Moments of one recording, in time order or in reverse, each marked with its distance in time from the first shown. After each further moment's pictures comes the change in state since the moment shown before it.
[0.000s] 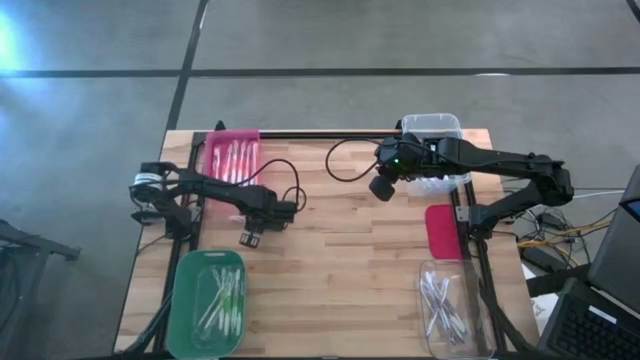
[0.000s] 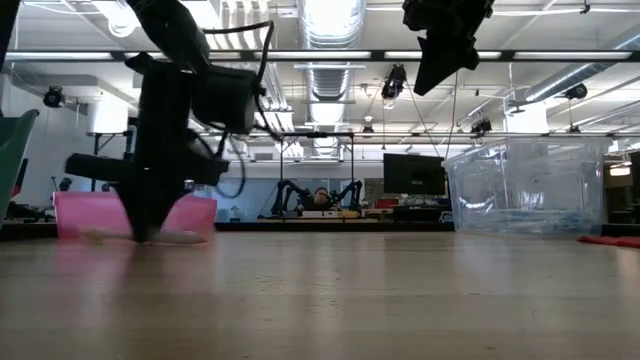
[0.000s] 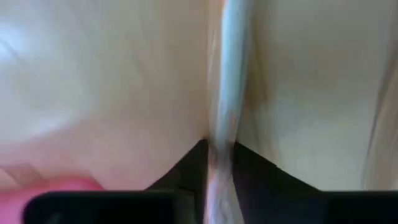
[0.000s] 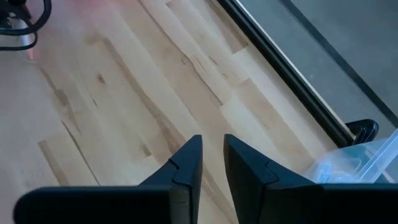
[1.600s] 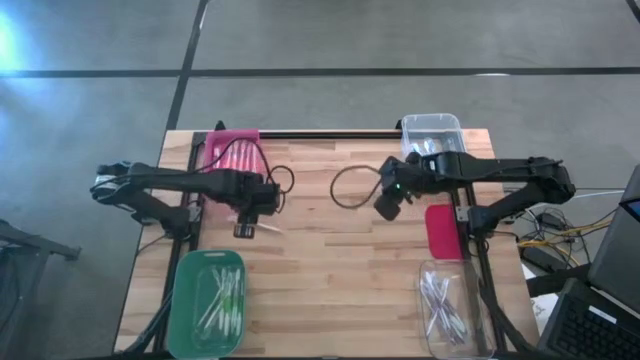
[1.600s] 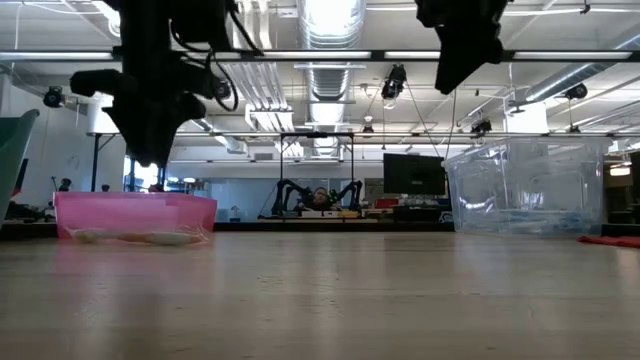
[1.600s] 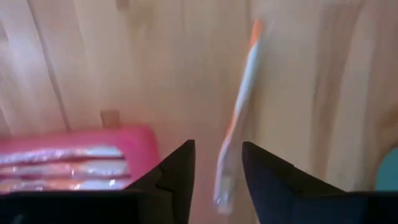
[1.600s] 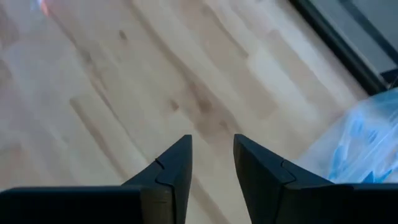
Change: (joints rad) left arm -0.002 -0.330 0.095 -0.161 -0.014 -0.154; right arm 0.174 0.000 0.002 -0.175 0.002 0.247
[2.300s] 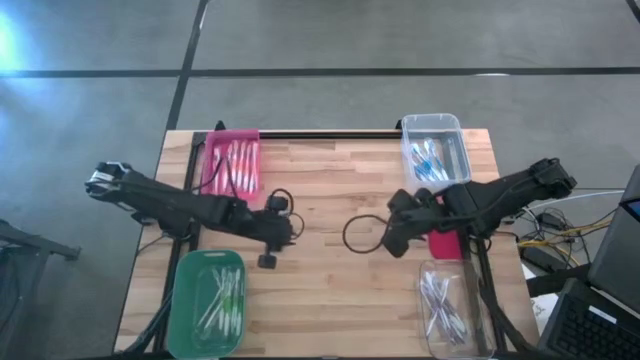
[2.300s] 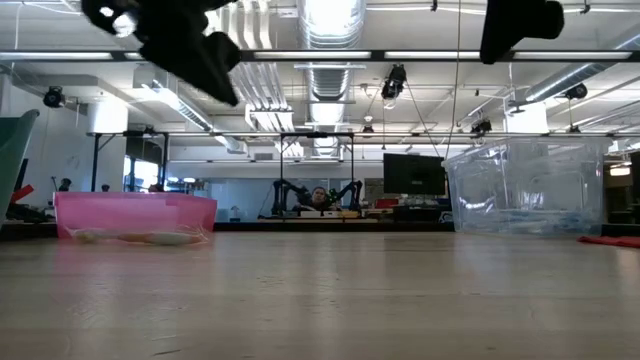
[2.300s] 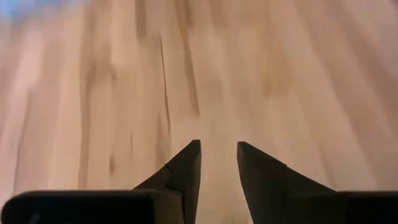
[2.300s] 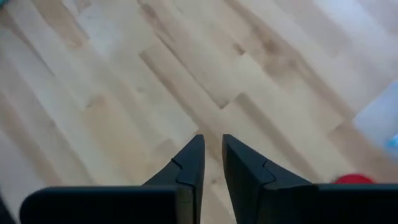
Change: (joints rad) left arm -0.279 -0.049 -0.089 0.709 -0.004 -0.123; right arm 0.343 -0.001 0.001 -0.064 -0.003 0.456
